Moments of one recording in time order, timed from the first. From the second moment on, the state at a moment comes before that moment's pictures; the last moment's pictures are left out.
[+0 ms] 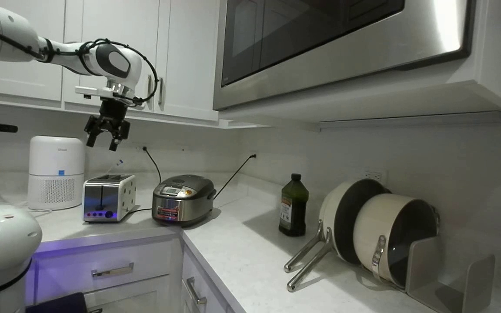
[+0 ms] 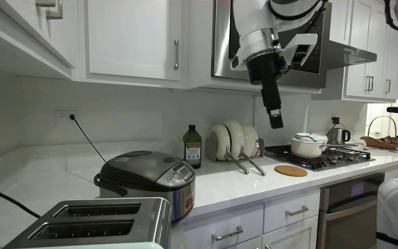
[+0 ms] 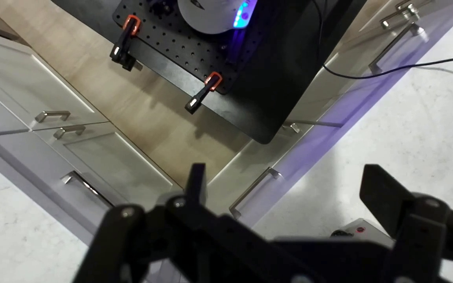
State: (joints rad) arm 0.32 -0.60 0.18 -2.02 0.16 1.18 -0.10
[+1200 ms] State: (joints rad) arm 0.31 -0.84 0.04 -2.42 0.33 1.12 -0.46
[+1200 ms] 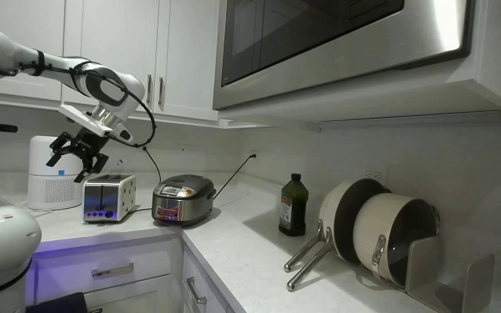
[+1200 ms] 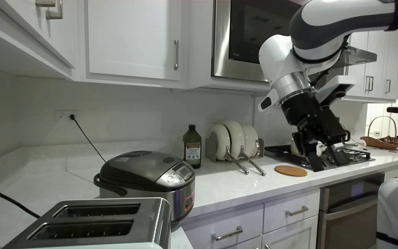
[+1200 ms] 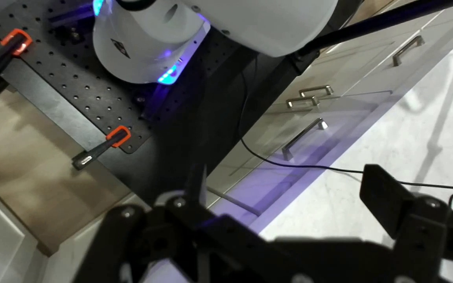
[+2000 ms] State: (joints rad) arm 0.31 -1.24 0.17 -2.74 0.54 1.47 -0.46
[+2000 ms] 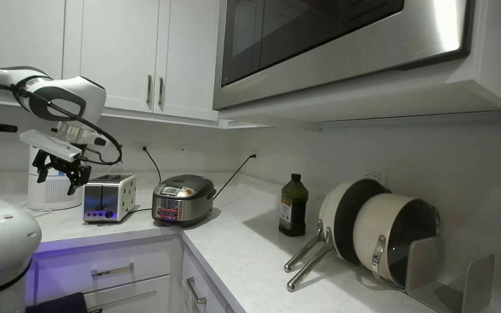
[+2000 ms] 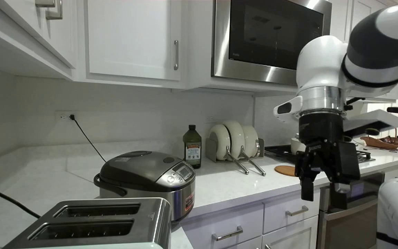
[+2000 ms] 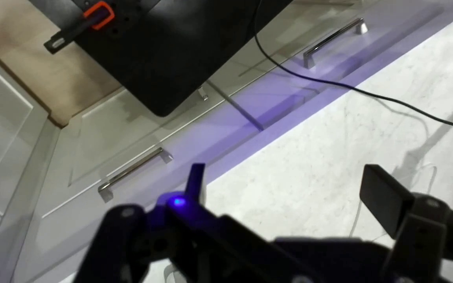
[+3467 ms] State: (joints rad) arm 0.38 -1.16 0.55 -2.78 0.65 1.88 -0.47
